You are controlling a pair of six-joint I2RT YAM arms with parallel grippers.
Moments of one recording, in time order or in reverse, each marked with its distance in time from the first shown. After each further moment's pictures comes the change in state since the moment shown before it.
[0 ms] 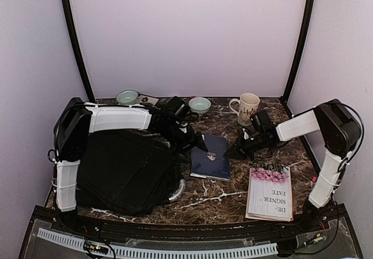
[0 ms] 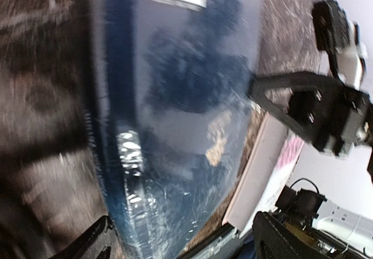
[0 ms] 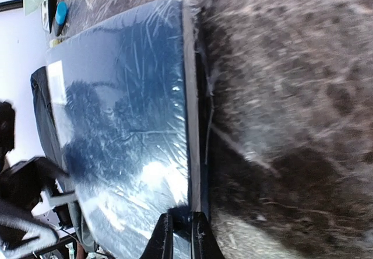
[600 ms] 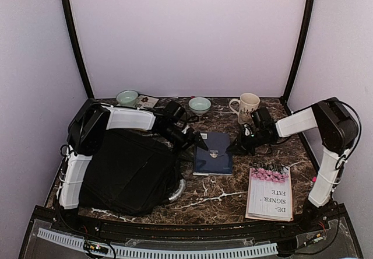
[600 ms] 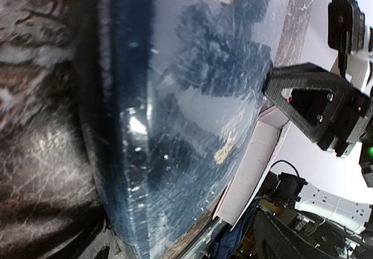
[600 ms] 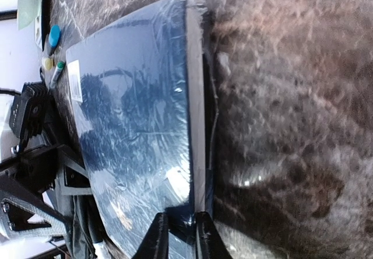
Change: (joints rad) left arm 0.095 0.167 0.064 0.095 0.271 0.087; right arm -0.026 0.052 0.082 -0.043 0.066 -0.066
